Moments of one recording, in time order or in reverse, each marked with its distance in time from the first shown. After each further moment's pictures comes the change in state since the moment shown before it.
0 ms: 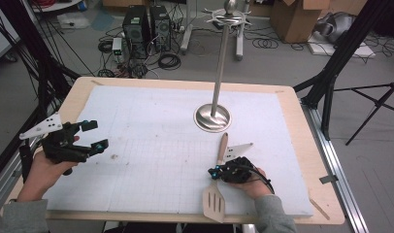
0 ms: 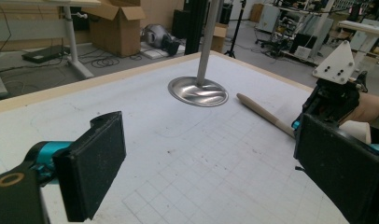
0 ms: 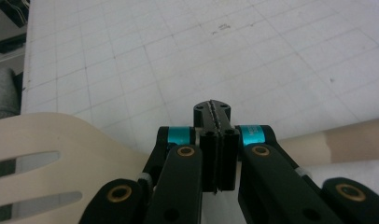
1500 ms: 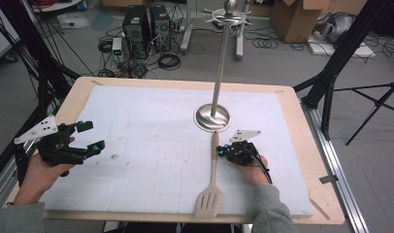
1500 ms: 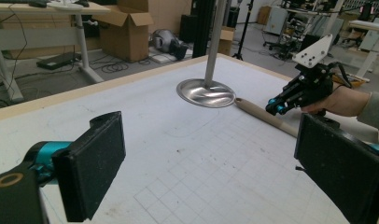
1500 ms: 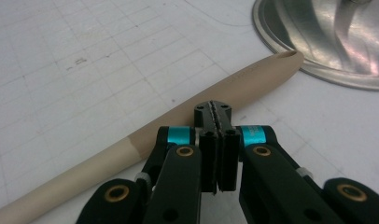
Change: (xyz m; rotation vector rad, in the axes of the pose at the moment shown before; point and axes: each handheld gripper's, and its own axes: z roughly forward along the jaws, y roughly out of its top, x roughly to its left) left arm 0.000 -0.004 -0.010 -0.018 0.034 0.025; right arm -0.052 0.005 0.003 -0.084 -0.256 0.085
